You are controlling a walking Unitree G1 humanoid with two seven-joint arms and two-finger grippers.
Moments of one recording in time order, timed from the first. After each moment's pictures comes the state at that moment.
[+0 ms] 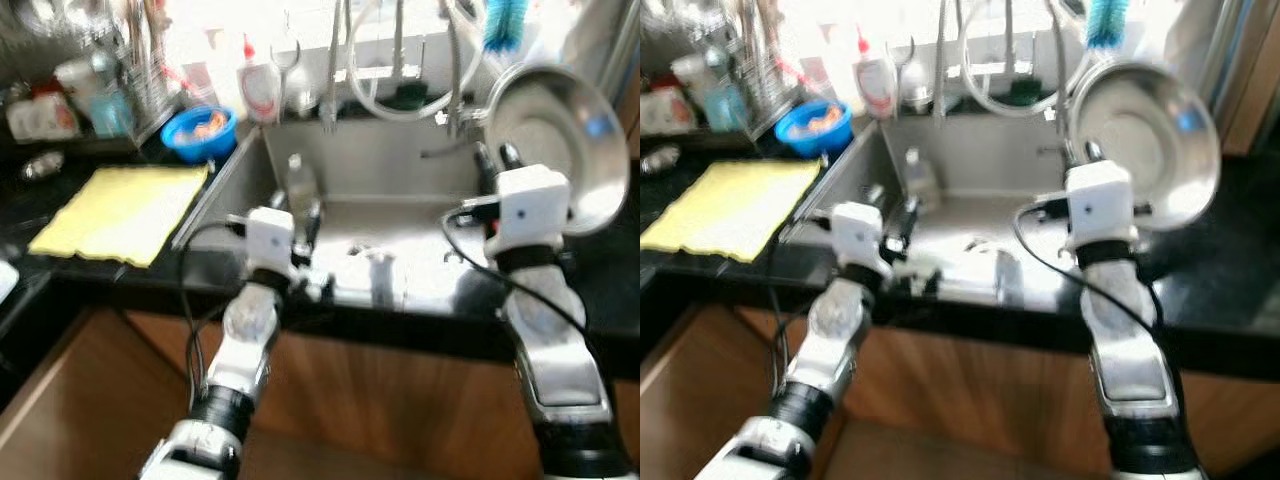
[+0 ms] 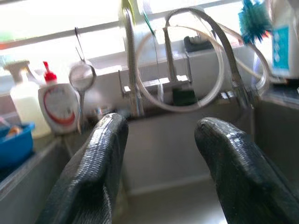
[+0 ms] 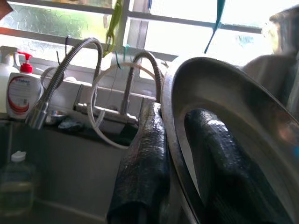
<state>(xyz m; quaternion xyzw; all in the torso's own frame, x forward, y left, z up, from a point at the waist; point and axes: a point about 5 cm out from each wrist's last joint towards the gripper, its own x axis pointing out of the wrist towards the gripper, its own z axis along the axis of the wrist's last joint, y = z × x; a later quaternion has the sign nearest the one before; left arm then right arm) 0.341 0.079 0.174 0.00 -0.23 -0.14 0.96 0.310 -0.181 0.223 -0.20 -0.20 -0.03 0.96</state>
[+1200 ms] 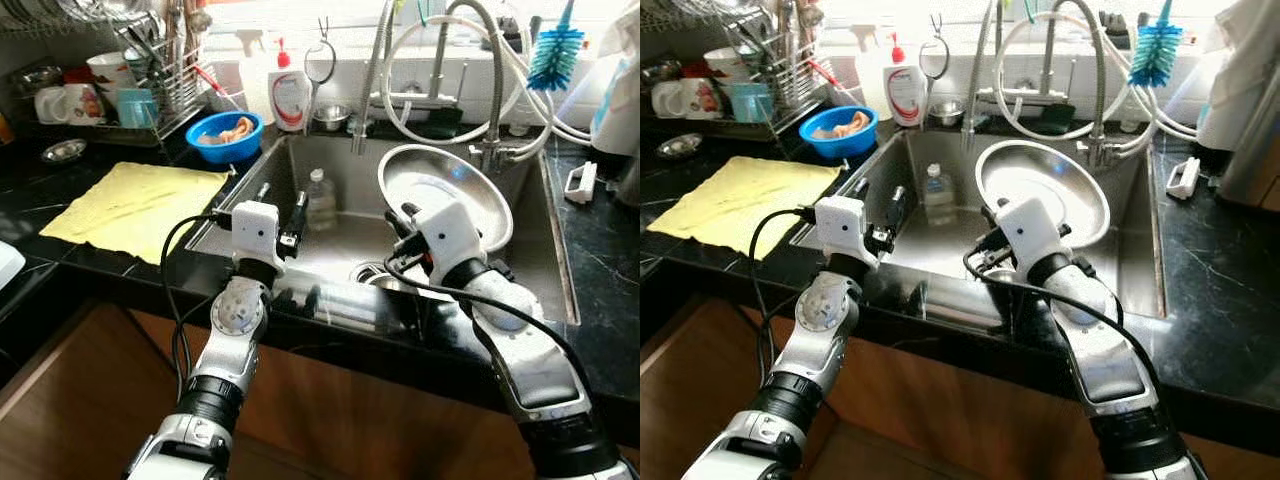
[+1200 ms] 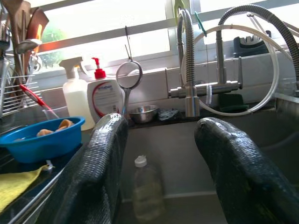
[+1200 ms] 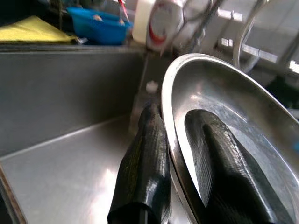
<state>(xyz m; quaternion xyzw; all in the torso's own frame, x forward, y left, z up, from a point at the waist) 0.344 0.095 0.173 0.01 -0.23 -0.12 0.97 0.319 -0.146 0.176 -0.18 -0.01 0.19 0.97</state>
